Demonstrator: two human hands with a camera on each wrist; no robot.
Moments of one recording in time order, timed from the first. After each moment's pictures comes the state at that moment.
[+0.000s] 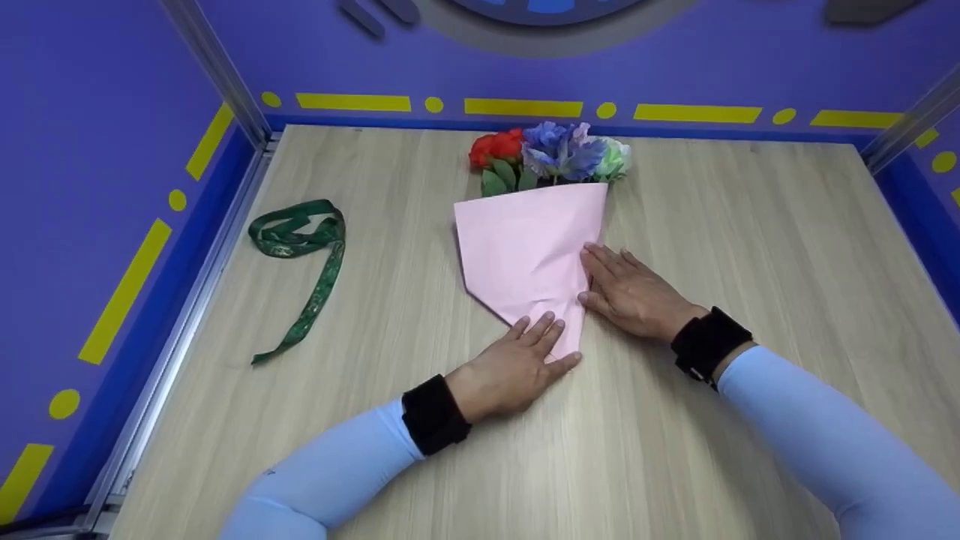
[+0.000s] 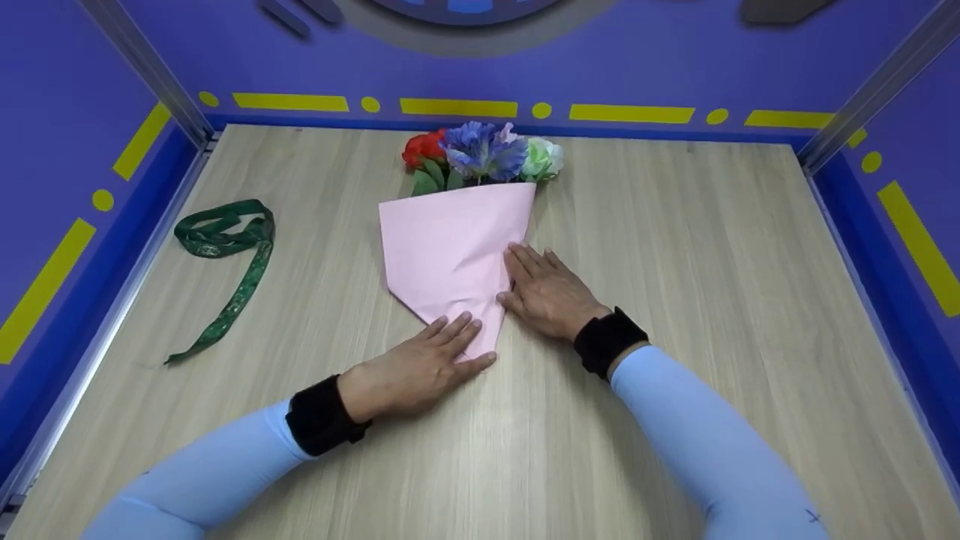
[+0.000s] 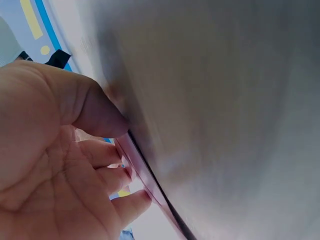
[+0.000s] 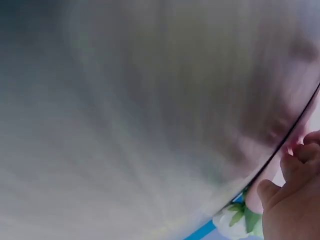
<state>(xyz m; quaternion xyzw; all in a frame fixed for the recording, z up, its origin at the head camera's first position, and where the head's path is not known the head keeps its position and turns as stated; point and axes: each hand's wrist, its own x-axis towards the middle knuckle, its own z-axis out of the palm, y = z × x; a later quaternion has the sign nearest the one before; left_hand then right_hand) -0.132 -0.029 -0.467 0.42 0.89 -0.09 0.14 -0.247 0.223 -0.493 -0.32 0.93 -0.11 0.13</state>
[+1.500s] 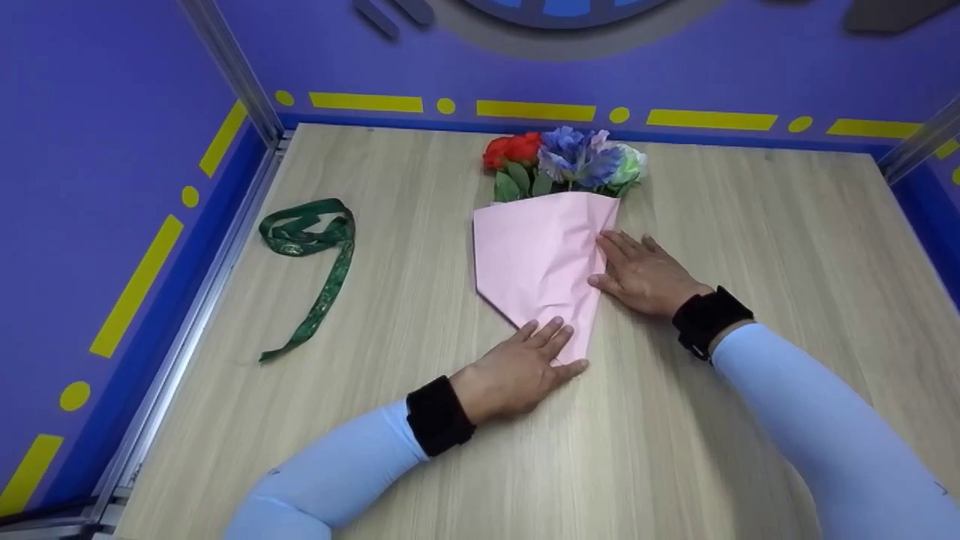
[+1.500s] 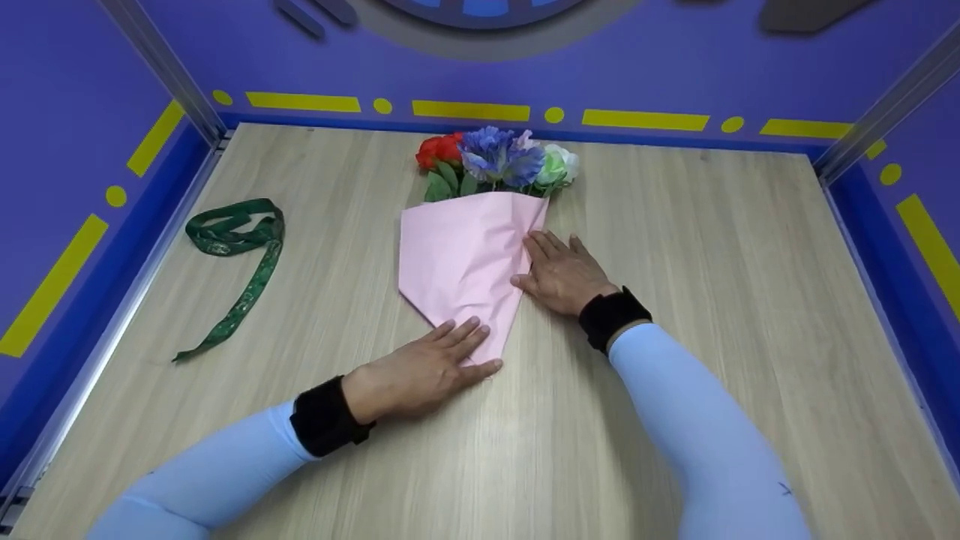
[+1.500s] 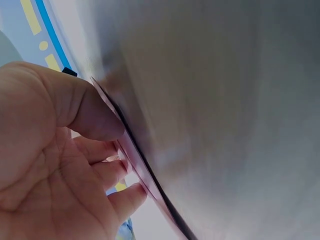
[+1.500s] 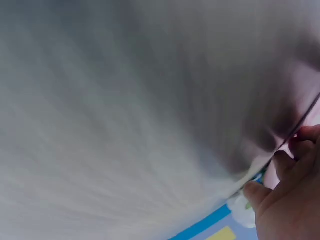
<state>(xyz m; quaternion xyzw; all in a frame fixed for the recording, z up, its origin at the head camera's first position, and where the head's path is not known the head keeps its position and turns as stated) -0.136 -0.032 -0.467 0.41 0.90 -0.06 0.14 -0.292 0.228 -0.492 -0.29 0.94 -0.07 0.14</state>
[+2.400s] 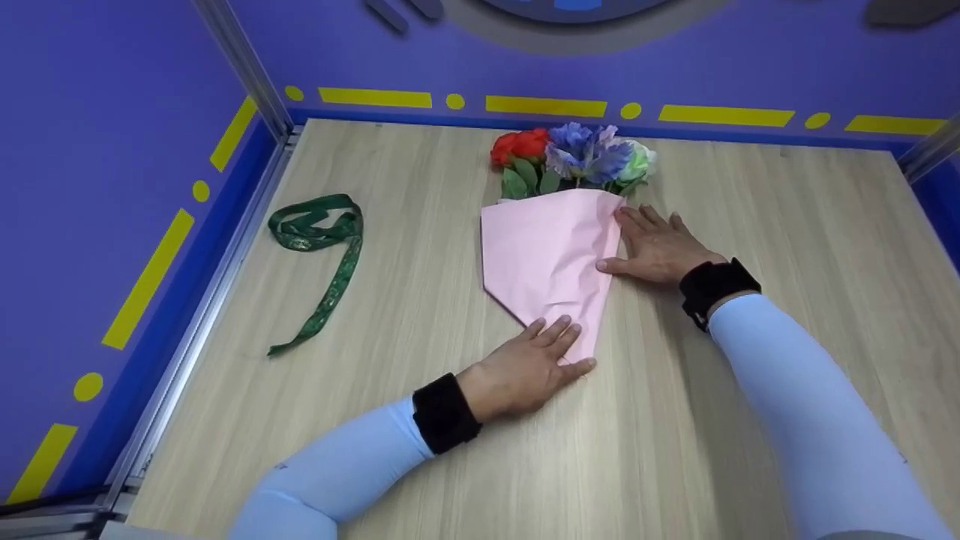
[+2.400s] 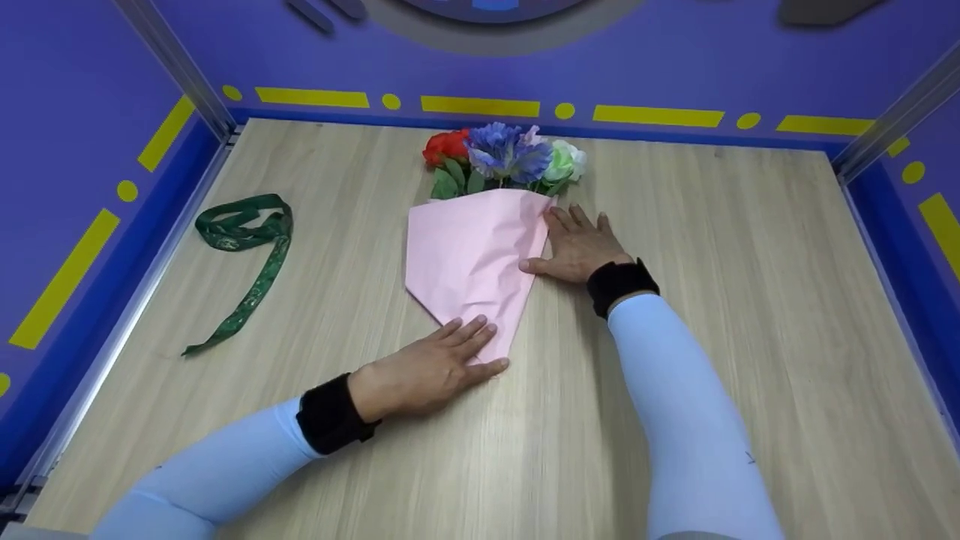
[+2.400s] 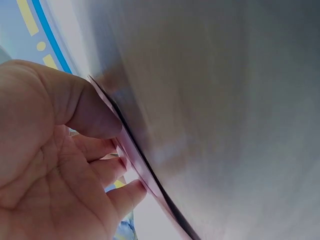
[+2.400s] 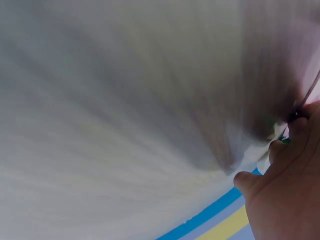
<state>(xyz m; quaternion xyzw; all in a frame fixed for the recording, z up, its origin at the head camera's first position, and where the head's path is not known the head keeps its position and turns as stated) -0.135 -0.028 -0.462 0.41 0.90 -0.08 0.15 -0.333 0.232 -0.483 -0.23 0.95 -0.08 0.19</state>
